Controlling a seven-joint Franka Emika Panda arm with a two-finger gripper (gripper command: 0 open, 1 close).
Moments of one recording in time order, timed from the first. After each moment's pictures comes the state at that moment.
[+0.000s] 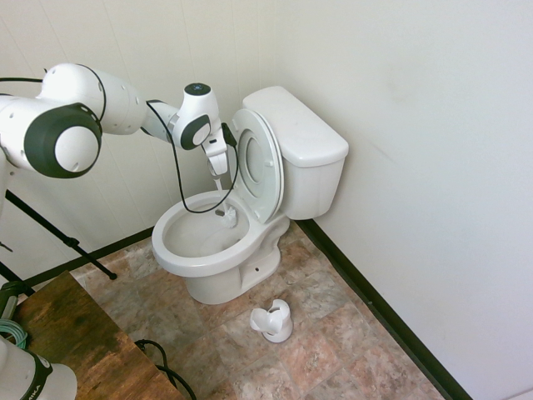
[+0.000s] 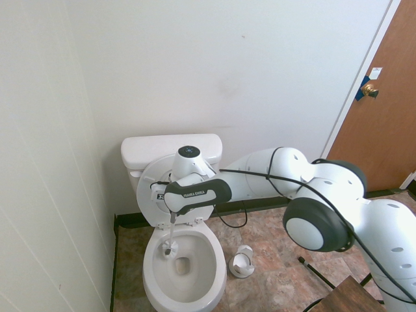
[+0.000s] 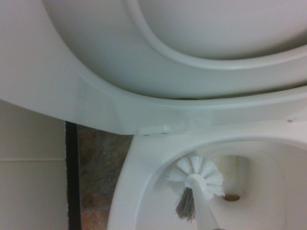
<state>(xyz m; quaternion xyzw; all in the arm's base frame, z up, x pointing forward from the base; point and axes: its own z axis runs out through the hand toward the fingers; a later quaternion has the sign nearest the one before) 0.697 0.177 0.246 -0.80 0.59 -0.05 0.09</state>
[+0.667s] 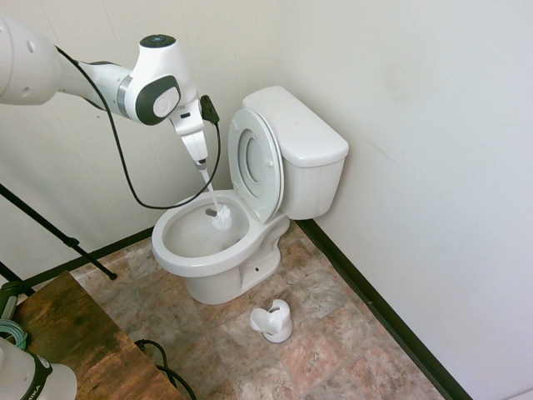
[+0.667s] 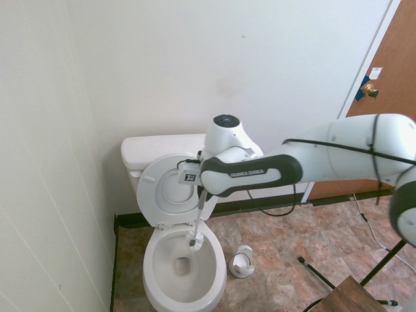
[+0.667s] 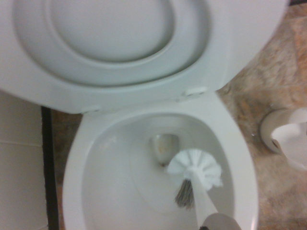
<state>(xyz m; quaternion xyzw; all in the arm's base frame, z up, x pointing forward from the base) 0.570 0.082 0.398 -0.78 0.62 -0.07 0.07</state>
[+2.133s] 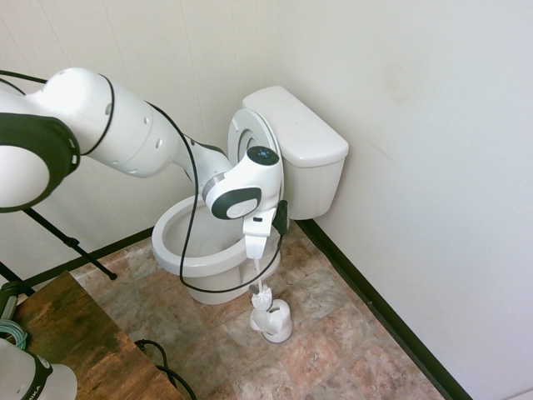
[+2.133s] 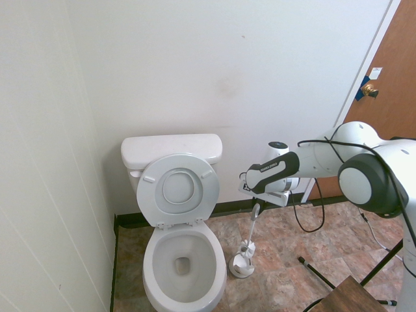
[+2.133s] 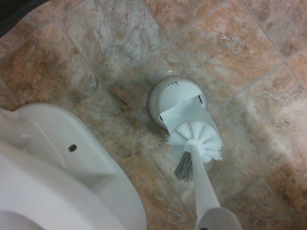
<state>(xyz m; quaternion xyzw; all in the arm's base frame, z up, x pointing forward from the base) 0.592 -0.138 0.187 -0.63 0.78 0.03 0.02</state>
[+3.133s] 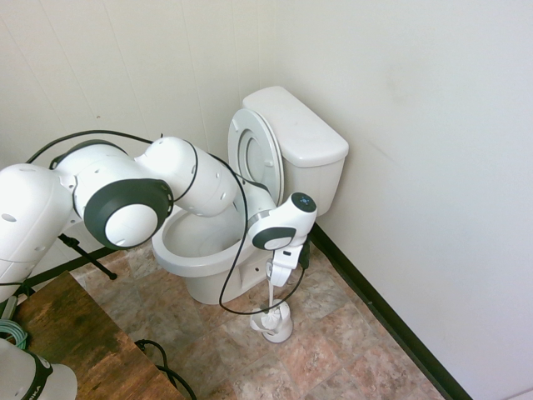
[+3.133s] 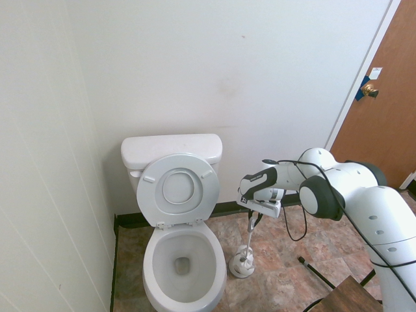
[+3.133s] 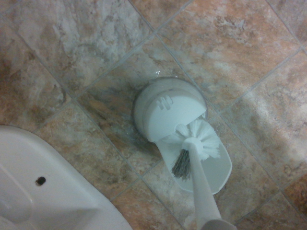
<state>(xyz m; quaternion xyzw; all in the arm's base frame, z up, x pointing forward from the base) 0.637 -0.190 0.040 -0.60 0.80 0.10 0.00</state>
